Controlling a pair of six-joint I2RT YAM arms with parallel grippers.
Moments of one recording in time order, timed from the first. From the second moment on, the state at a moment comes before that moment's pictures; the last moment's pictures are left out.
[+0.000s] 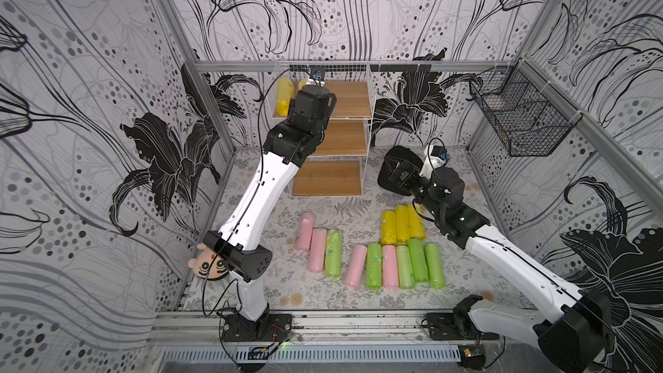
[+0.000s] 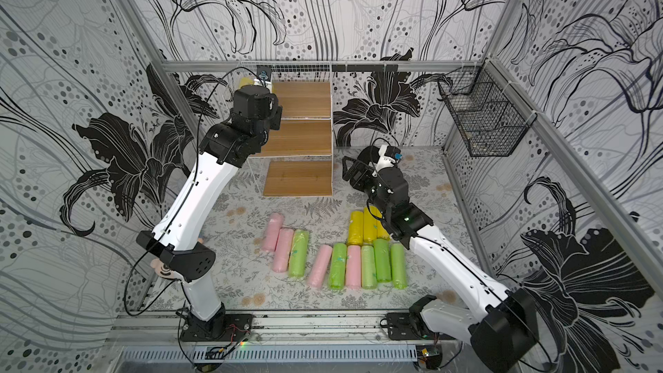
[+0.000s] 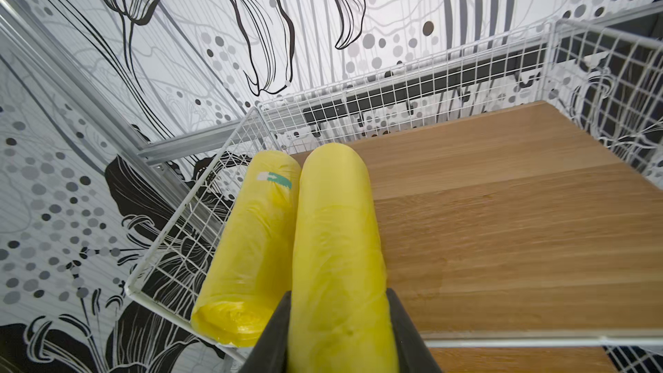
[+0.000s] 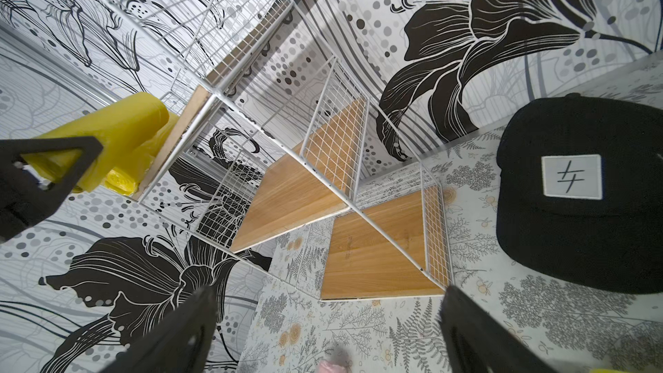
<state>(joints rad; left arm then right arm) -0.48 1.86 2.36 -0.79 -0.71 0.11 0.55 1.16 0.98 0.06 0.12 0.79</state>
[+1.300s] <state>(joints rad) -0.39 1.90 2.34 -0.75 -0.65 0.32 0.55 1.16 0.96 0.05 0.11 0.81</state>
